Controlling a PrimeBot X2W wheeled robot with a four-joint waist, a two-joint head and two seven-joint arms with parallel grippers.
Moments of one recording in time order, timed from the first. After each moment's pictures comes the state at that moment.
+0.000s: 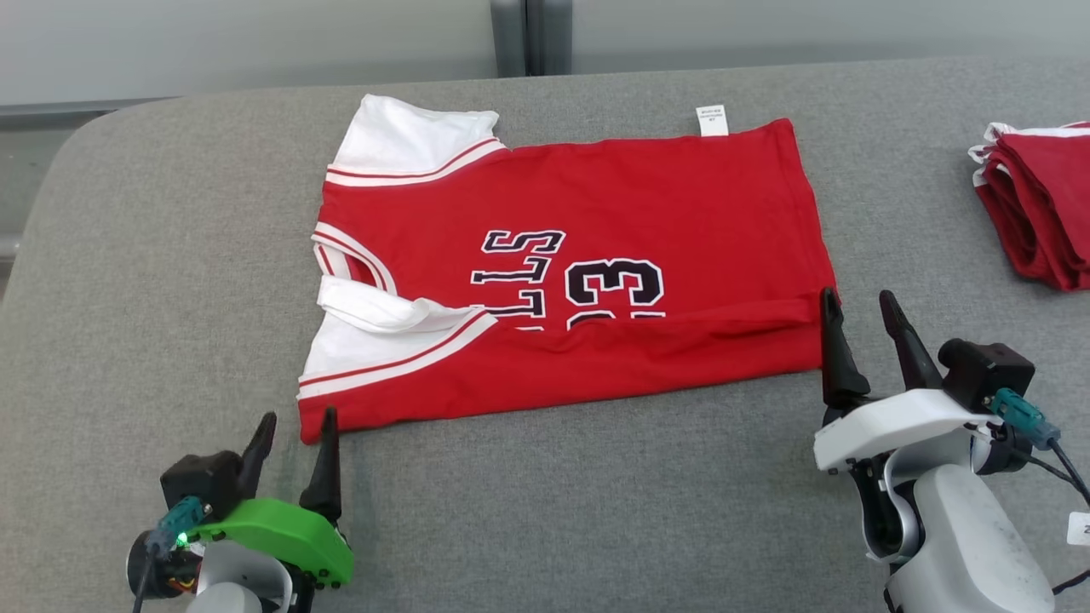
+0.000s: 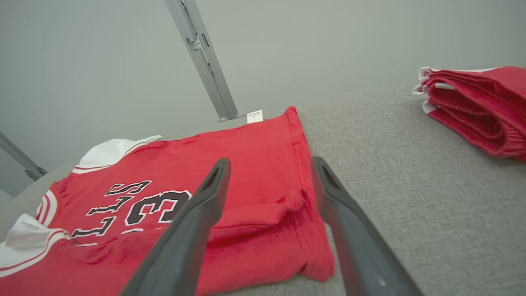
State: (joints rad) left arm -0.16 0.09 -0.06 0.44 -0.32 -0.13 -0.17; right arm -0.29 -0.07 0.00 0.41 0.32 0.13 -0.26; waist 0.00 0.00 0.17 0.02
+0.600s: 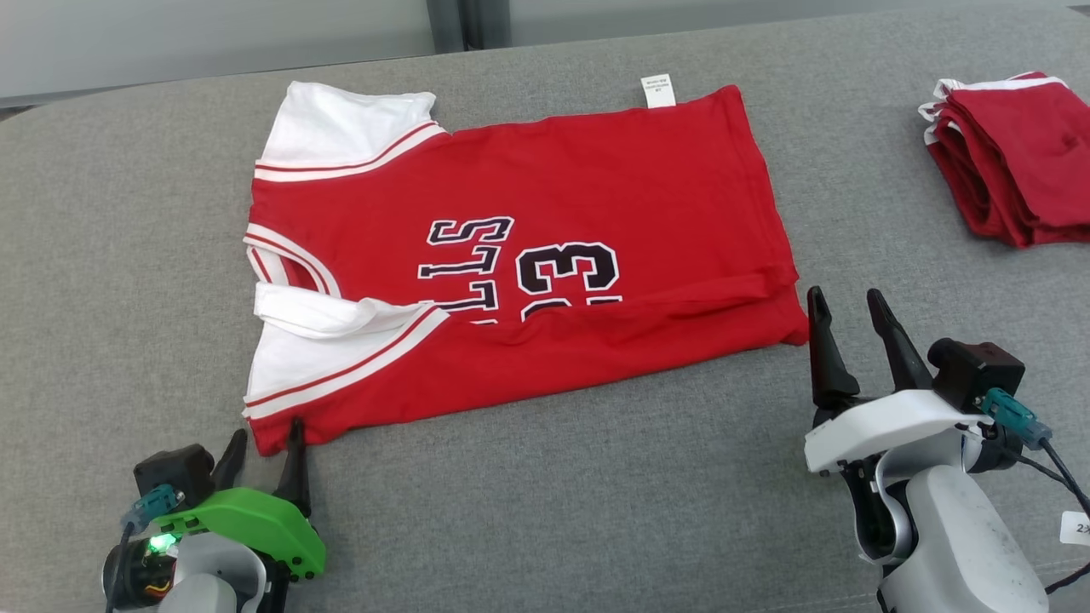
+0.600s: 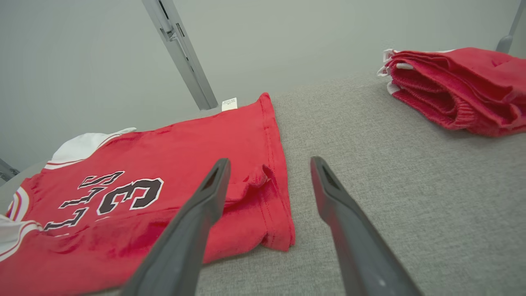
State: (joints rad) left arm -0.22 0.12 -0.05 0.61 -0.39 -0.11 -0.10; right arm -0.28 -0.05 0.02 0.38 0.31 0.13 -0.25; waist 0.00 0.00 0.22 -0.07
